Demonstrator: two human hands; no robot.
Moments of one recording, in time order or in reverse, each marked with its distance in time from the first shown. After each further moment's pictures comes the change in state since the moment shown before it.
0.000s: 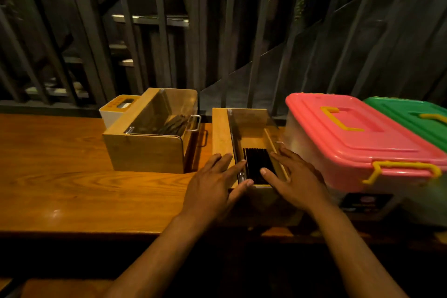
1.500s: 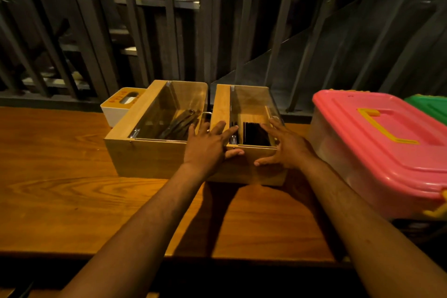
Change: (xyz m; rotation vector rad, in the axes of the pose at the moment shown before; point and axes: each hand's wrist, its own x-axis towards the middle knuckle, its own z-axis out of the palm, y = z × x) left_hand 0.123 -0.103 0.013 0.304 -0.063 -0.005; right_hand 0.152 0.001 0.052 -0.145 -0.248 -0.039
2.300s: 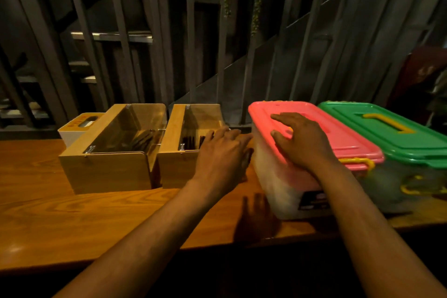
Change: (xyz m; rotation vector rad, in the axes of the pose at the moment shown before) left_hand -0.051 0.175 -0.105 -0.164 0.297 0.178; right_hand -0.160 0.038 -0.125 -0.026 0.593 -0.041
